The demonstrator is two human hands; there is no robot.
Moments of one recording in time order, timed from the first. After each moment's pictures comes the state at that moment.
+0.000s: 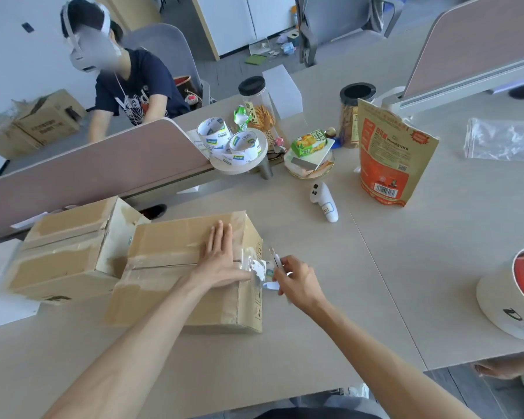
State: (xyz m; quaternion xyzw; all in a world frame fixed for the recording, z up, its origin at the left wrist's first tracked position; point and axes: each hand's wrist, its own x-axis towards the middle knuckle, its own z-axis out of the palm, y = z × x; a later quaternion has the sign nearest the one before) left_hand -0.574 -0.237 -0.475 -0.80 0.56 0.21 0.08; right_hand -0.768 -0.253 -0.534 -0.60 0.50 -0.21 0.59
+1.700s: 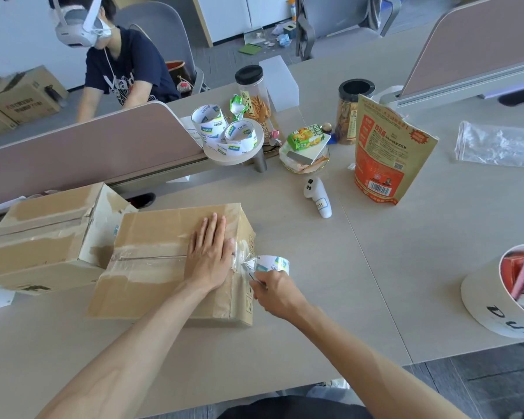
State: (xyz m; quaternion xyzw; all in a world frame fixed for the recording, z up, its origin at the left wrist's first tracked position) left_hand -0.568 -0.222 -0.510 -0.80 0.59 0.05 -0.05; right_hand -0.747 -0.231 -0.540 -0.74 0.45 -0.06 0.50
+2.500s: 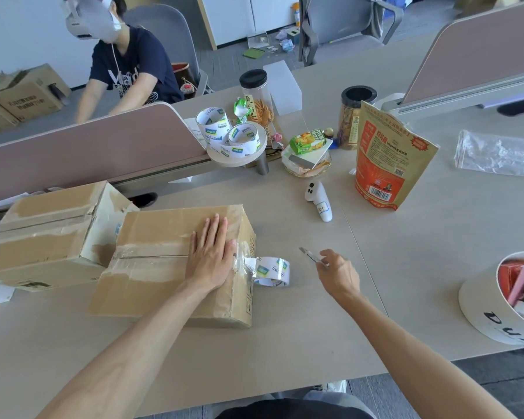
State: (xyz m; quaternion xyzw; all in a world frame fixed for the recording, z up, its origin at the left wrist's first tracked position) left_hand -0.569 -0.222 -0.506 -0.81 0.58 0.07 -0.04; right_hand -0.832 -0.298 -0.586 -0.65 0.65 -0.10 0.37
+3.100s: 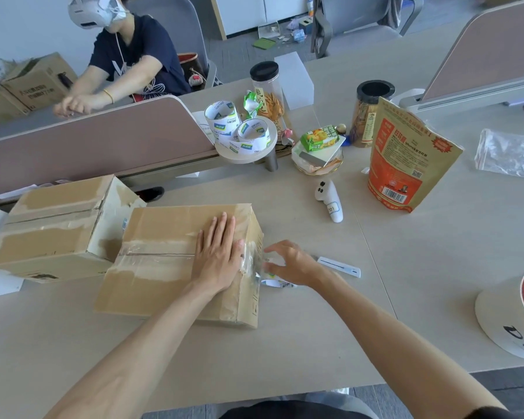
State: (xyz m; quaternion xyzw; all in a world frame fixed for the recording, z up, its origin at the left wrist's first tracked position) left_hand -0.568 -0.221 -0.508 -0.81 0.58 0.06 -0.04; right_hand -0.749 -0.310 -0.563 -0.82 0.38 -0.05 0.43
